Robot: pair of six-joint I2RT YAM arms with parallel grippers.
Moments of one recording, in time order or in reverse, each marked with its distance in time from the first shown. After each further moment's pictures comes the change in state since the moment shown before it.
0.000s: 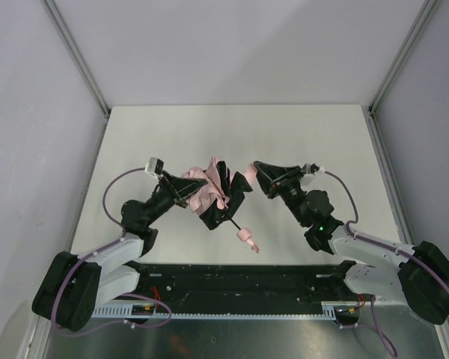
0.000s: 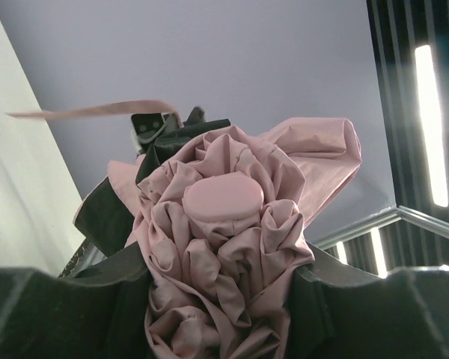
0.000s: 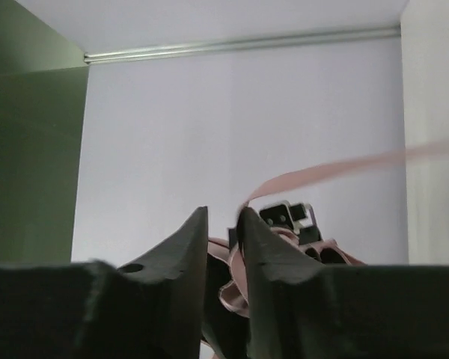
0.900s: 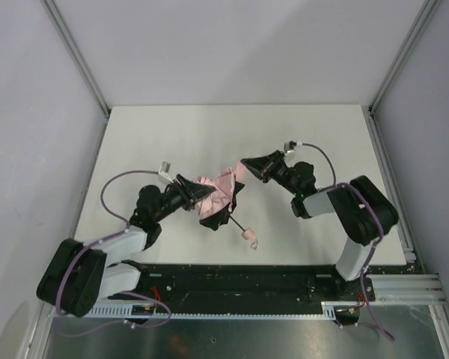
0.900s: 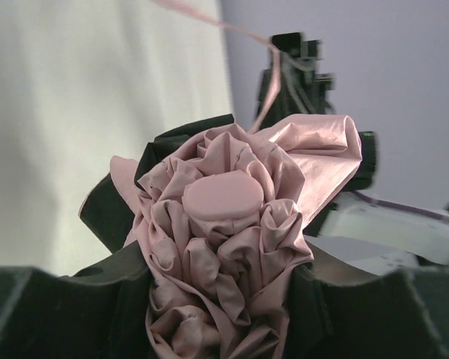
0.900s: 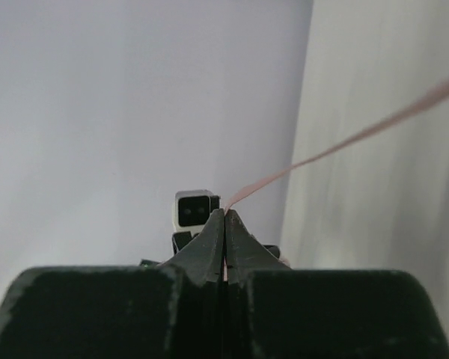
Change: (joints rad) left arm -0.014 0.073 0.035 -0.461 -0.097 0.426; right arm -0.322 0.653 0.207 0.386 -0.585 -0.224
